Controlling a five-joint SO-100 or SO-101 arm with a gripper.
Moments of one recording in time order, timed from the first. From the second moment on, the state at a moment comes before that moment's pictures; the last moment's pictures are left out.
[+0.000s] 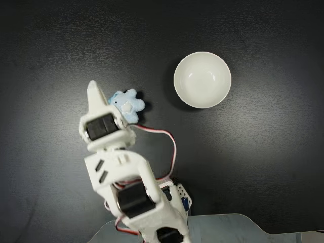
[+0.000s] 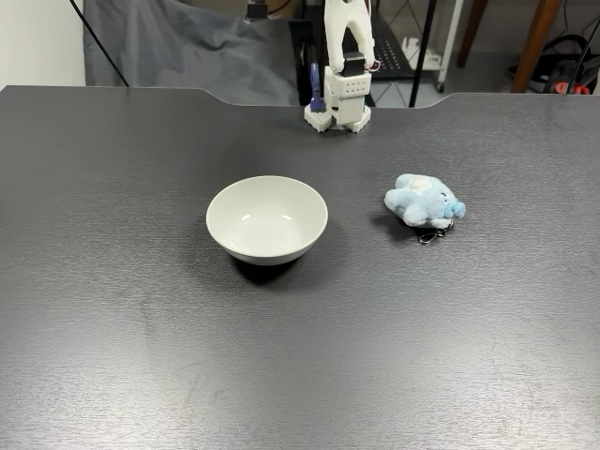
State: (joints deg) arm -19.8 115.5 74.3 60.0 0.0
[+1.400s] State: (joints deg) arm -19.9 91.1 75.1 93.7 -7.3
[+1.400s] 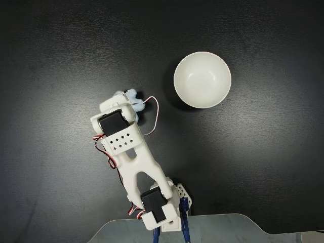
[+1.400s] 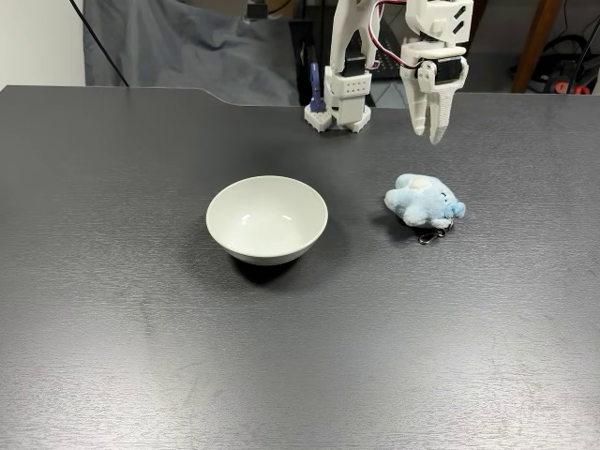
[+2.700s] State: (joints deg) arm -19.9 68.9 75.1 98.5 -18.2
